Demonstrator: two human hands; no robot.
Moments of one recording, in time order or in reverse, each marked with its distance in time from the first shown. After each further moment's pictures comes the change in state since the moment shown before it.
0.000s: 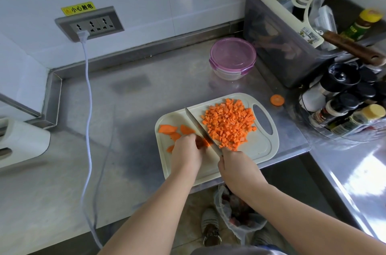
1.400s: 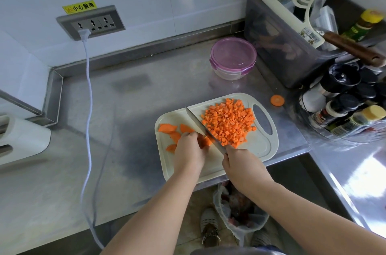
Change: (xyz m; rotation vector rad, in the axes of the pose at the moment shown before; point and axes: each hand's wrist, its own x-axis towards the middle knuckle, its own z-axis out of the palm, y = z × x) left_hand 0.002 0.001 0.010 -0.067 0.032 0.015; right_hand 0.001 0.012 -0.006 -0.059 0.050 -0.055
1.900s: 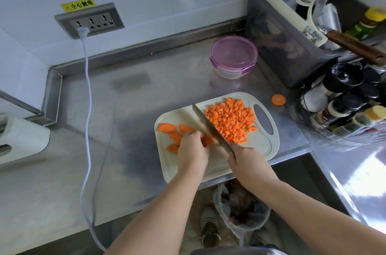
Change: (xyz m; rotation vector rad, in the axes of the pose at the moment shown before) left_hand 0.002 0.006 0.005 -0.011 0.001 -0.003; right_hand 0.005 0.012 -0.003 0.066 0.021 0.028
